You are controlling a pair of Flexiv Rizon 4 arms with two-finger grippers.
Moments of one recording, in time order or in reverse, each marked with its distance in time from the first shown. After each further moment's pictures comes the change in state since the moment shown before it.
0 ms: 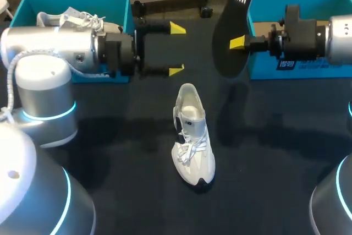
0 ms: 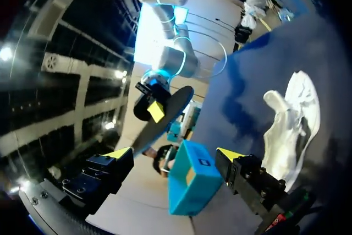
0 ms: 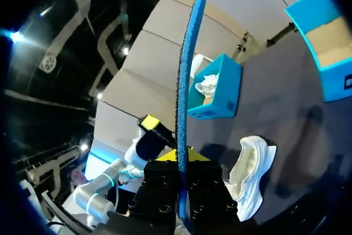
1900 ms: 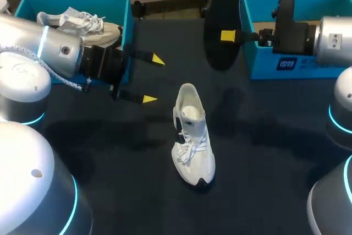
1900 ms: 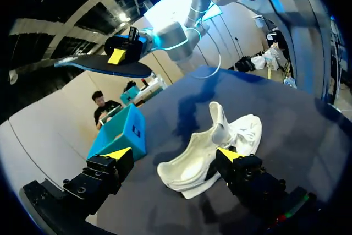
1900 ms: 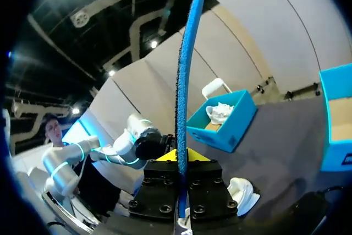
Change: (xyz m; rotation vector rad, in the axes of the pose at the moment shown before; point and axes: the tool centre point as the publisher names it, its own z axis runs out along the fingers) left arm 0.097 0.014 -0.056 -0.188 0.319 -0.624; right arm 0.005 0.020 0.020 -0.111 0.031 -0.447
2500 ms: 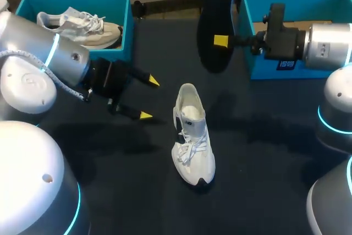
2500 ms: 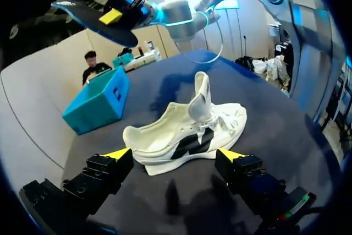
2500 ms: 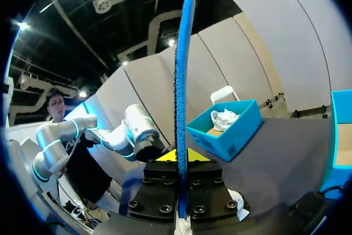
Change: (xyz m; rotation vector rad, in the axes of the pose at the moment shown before) left arm 0.044 0.042 0.010 -0.185 0.096 -0.257; right arm -0.012 -0.008 0.019 -0.008 0.052 -0.128
